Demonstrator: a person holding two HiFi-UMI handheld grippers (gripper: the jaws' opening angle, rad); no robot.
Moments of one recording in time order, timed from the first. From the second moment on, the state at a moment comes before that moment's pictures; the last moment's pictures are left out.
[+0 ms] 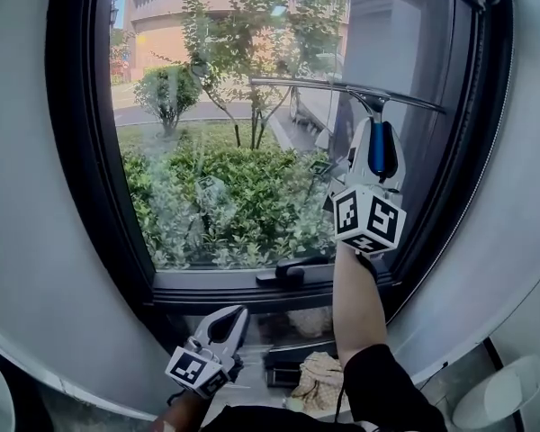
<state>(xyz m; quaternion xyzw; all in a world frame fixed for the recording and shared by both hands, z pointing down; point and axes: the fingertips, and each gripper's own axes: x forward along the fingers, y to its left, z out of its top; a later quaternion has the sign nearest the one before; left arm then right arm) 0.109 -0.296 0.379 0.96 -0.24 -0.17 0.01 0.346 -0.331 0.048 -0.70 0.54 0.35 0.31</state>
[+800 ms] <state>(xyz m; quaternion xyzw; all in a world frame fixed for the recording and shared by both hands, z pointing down) 0.111 -0.284 0.393 0.96 -0.23 -0.14 0.00 0.342 -0.329 0.085 -0.71 0.53 0.34 0.30</state>
